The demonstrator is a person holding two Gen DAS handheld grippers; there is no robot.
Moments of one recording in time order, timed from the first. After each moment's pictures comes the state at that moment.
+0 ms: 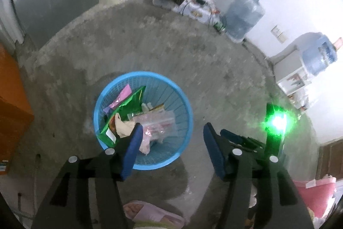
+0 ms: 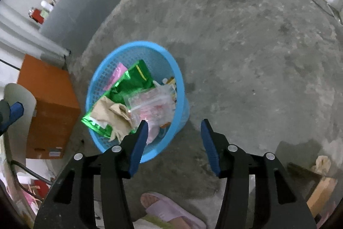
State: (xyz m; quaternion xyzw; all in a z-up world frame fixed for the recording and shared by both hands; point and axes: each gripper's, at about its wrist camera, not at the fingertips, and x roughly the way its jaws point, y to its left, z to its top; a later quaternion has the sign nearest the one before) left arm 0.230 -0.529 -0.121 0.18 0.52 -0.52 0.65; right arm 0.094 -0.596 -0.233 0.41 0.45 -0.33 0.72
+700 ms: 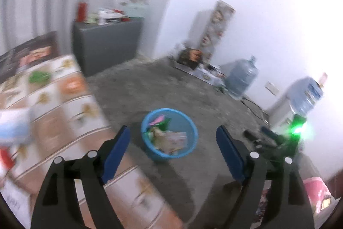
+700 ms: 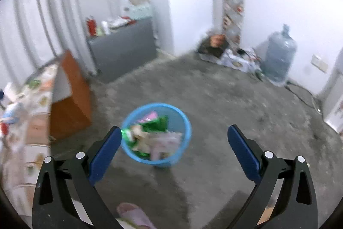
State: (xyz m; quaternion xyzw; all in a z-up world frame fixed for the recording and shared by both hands) left arm 0.198 -0.254 0.041 0.04 0.38 -0.48 0.79; right arm 0.048 -0.476 -0.047 0.17 0.33 -0.32 0.87
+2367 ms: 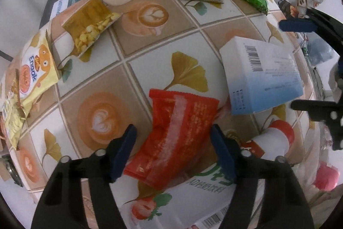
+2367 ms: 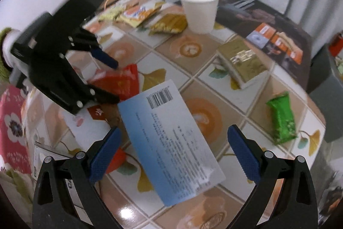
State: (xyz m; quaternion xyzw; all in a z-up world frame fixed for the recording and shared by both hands) left arm 0.484 -0.003 -0.060 0.17 0.62 -0.27 0.72; right arm 0.477 -0.144 -0.053 -0.12 0.53 0.28 0.79
